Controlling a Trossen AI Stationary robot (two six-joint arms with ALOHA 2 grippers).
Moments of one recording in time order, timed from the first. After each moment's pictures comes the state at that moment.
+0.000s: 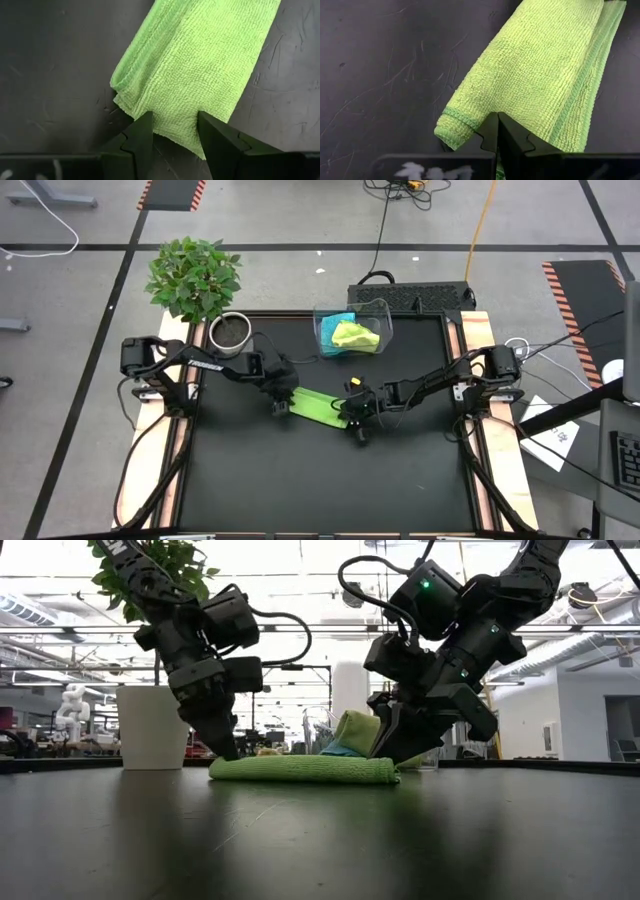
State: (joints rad) left arm 0.22 1.62 0.76 -0.20 0.27 -0.06; right arm 0.04 1.76 0.73 0.22 -0.06 -0.20
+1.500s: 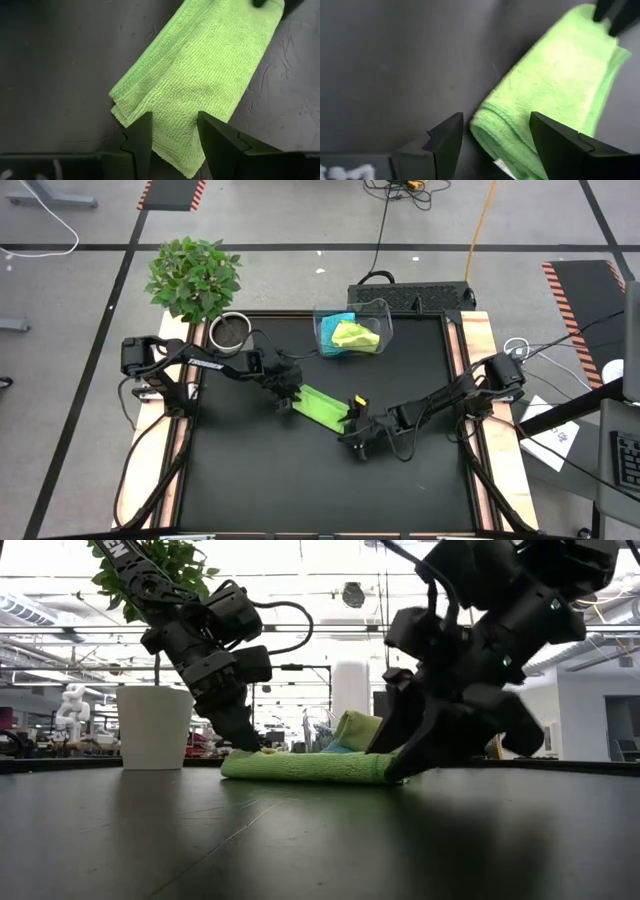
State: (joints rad) left arm 0.24 1.62 0.75 -0.07 0.30 -0.01; right arm 0.27 1.76 0.73 0.23 0.27 -0.16
